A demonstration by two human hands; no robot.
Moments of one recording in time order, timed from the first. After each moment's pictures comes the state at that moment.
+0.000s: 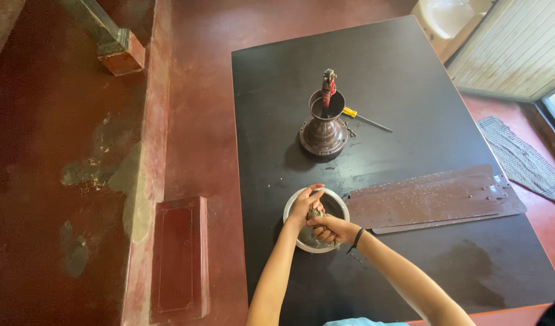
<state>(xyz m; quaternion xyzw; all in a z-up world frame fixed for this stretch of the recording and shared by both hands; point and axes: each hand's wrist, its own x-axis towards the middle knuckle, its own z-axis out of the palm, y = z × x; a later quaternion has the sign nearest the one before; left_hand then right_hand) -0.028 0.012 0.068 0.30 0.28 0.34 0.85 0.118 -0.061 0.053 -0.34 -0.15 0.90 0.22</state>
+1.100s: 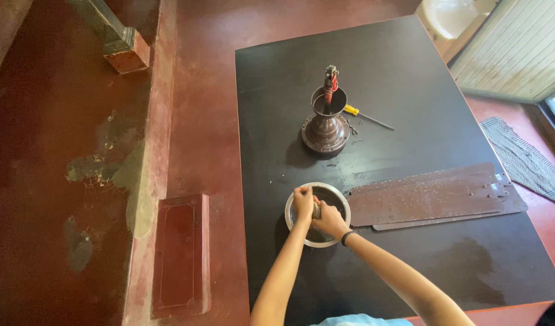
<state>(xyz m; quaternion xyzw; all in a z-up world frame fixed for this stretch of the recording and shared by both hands) -0.006 0.010 0.021 0.37 0.59 0.41 0.59 0.093 -0.065 0.047 -0.68 -0.62 0.31 0.22</state>
